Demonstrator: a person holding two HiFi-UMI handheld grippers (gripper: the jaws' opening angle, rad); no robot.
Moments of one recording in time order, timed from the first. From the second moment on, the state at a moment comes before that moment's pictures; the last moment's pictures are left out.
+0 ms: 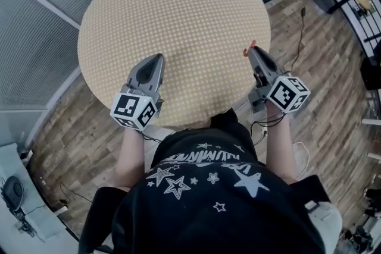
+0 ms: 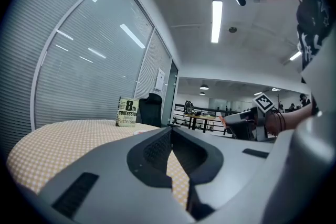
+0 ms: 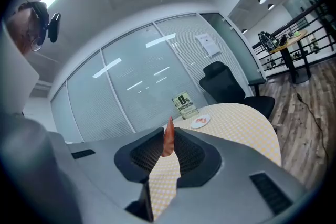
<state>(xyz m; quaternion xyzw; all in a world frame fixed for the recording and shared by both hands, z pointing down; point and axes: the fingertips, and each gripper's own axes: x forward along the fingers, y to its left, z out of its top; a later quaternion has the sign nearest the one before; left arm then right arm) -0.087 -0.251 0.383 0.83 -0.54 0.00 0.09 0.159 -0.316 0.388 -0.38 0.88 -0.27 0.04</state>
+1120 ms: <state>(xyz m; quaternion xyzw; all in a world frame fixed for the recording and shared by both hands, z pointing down) -0.072 -0.438 0.411 0.70 -0.70 0.08 0.12 0.090 -0.595 0.444 -0.18 0.93 -0.32 -0.04</state>
